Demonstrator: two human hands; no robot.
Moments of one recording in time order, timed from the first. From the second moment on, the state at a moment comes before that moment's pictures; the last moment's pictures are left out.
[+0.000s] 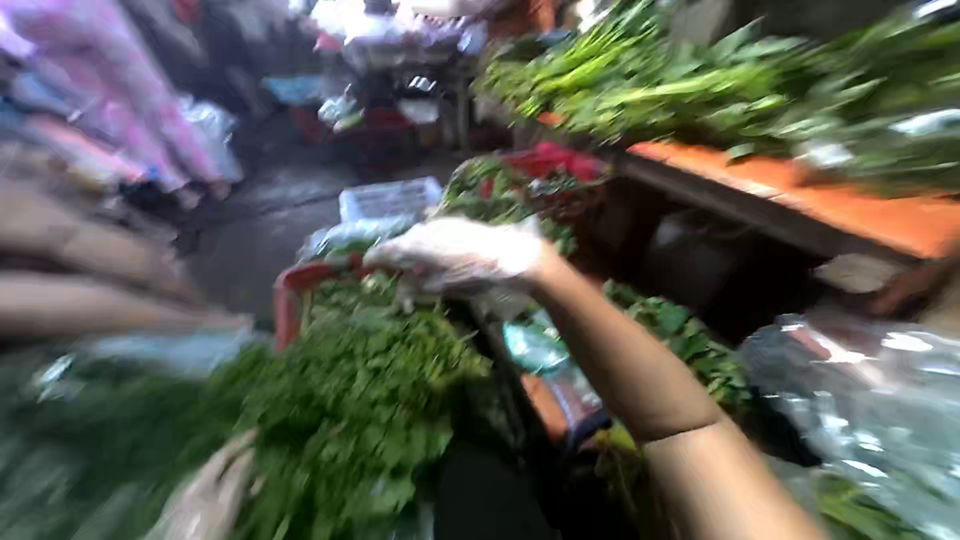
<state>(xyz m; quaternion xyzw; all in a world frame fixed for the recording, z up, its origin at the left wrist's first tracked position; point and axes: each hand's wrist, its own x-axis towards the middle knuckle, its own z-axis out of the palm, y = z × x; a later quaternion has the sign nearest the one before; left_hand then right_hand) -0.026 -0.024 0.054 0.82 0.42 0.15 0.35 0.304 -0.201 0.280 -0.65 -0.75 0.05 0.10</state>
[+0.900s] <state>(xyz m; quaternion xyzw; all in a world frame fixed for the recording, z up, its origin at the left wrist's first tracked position) -0.006 -0.068 -0.021 0.88 0.31 -0.25 0.25 0.222 -0.041 -0.009 -0.76 -0.58 0.29 0.03</state>
